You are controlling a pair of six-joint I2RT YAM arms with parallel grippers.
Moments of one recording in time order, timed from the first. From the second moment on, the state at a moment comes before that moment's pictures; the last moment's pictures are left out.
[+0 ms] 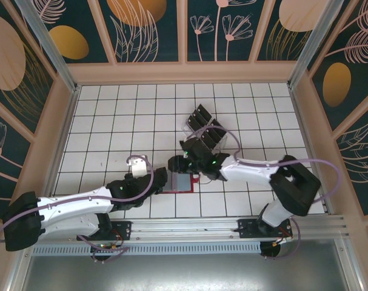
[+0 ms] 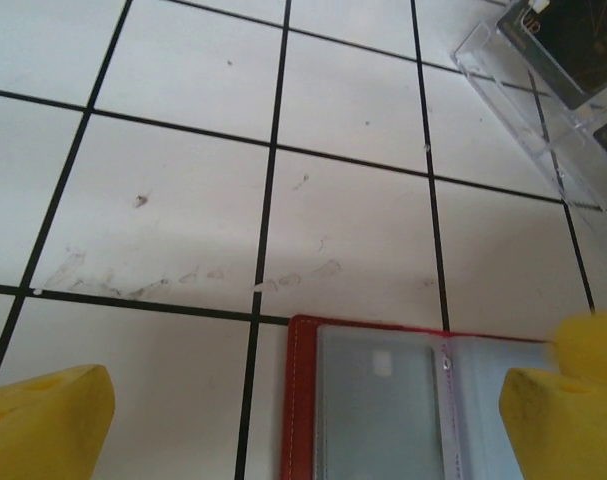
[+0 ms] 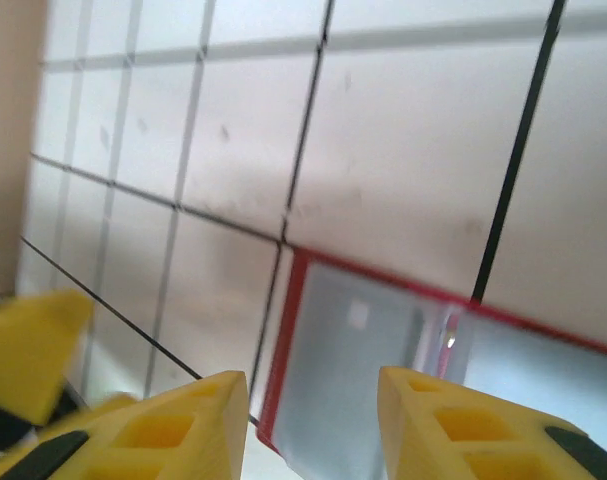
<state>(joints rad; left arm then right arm) -1.12 1.05 0.48 -0.37 -0.69 -1.08 0.94 1.52 0.84 -0.02 -0.15 0.85</state>
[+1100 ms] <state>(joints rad) -0.80 1.31 0.58 -0.25 -0.34 -0.74 0.63 1.67 1.18 -0.51 0.21 0.34</state>
